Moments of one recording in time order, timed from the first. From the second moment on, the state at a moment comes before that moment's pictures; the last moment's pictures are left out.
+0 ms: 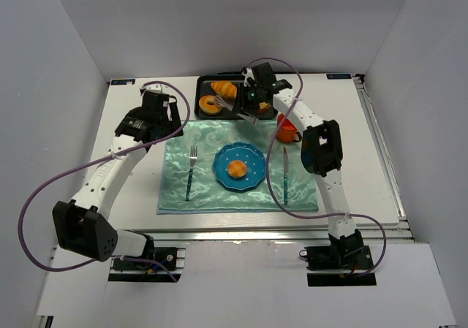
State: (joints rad) left arm -0.30 1.35 1.28 -0.74 -0.38 -0.36; right arm 0.47 2.45 2.26 -0.62 -0.43 0.30
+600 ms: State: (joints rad) left arm -0.30 1.30 1.28 -0.74 -0.39 -0.36; right arm 0.47 2.30 2.20 -0.57 -0.45 0.47
